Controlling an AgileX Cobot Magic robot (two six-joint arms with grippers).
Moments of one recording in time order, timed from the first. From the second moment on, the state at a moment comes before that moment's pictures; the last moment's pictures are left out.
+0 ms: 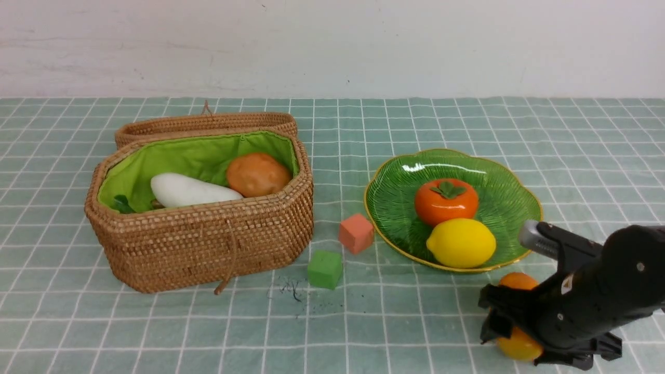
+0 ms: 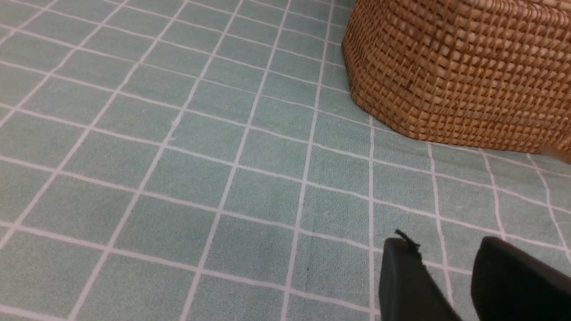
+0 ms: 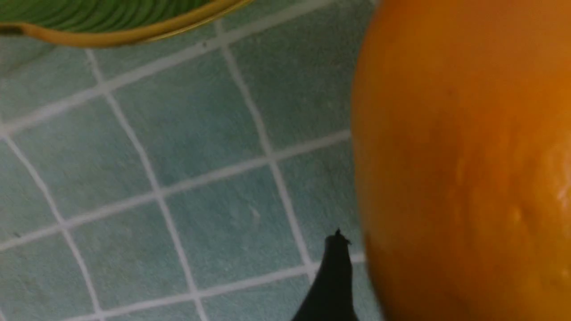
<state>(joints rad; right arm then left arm) 0.31 1.62 -0.75 0.26 0.39 0.45 0.01 -0.01 0.03 0.12 0.39 -0.39</state>
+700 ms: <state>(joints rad) 0.31 1.41 -0.94 0.15 0.62 0.30 0.01 -0.01 0.03 0.12 0.39 -0.39</state>
